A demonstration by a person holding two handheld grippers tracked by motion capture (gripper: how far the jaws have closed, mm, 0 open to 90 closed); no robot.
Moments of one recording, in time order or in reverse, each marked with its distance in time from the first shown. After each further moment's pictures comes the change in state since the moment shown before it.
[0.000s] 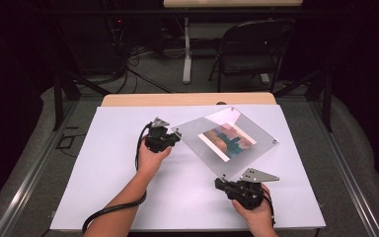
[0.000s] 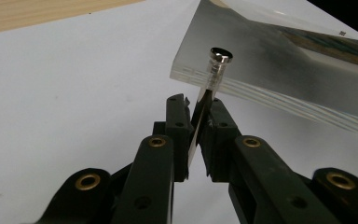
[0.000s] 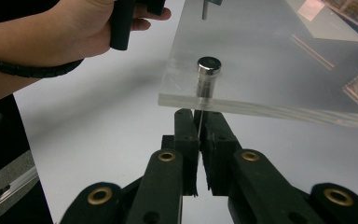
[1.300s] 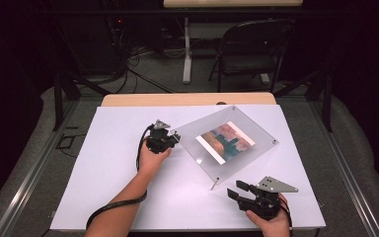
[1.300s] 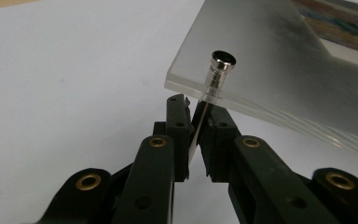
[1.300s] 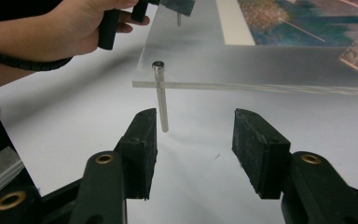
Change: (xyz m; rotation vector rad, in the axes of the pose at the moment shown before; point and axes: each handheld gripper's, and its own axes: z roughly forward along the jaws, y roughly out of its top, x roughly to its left) left arm 0.012 -0.009 0.019 0.034 0.025 0.013; right arm -0.005 -0.015 -0.038 -0.005 -0.107 -0.004
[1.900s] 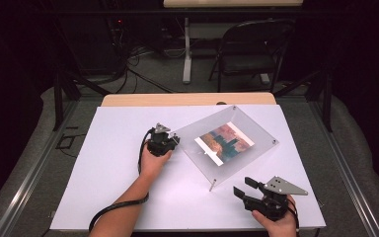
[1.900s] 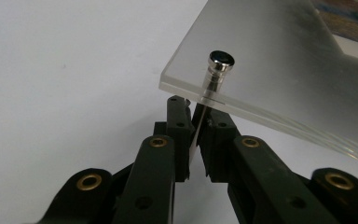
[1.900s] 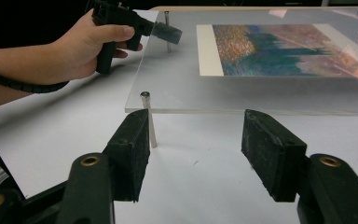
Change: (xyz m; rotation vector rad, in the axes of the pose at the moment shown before) left arm 0.008 -0.018 0.018 -0.022 0.023 -0.017; right arm -0.003 0.005 -0.019 -0.051 -0.057 -0.021
